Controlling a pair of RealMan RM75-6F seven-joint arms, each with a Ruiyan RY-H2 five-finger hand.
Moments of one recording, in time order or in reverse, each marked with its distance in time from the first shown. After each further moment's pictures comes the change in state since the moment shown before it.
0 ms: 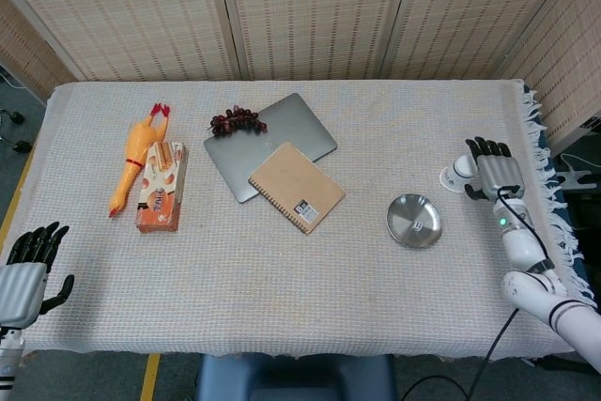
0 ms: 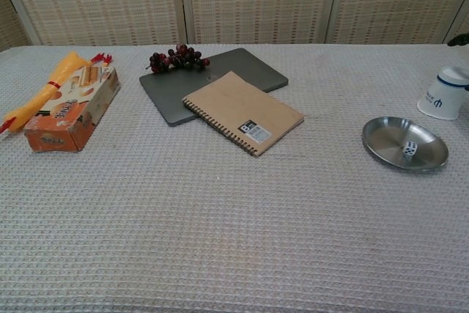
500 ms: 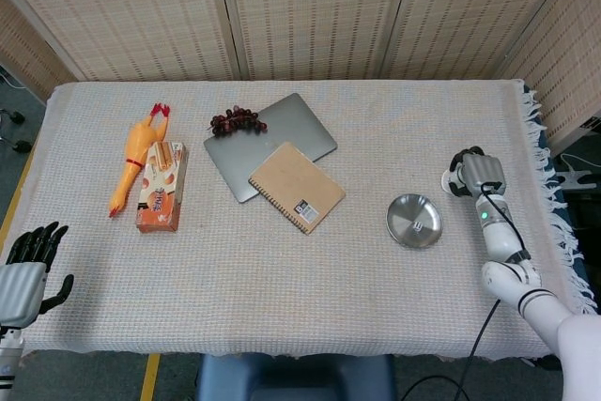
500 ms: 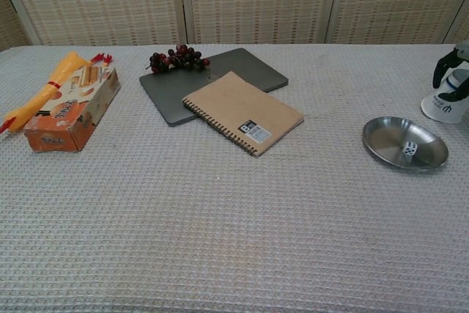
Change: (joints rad) left arm -0.001 0.001 0.000 0.004 -0.003 -0.003 -0.005; right arm 0.059 -0.152 0.004 0.209 -0.022 -0.031 0.124
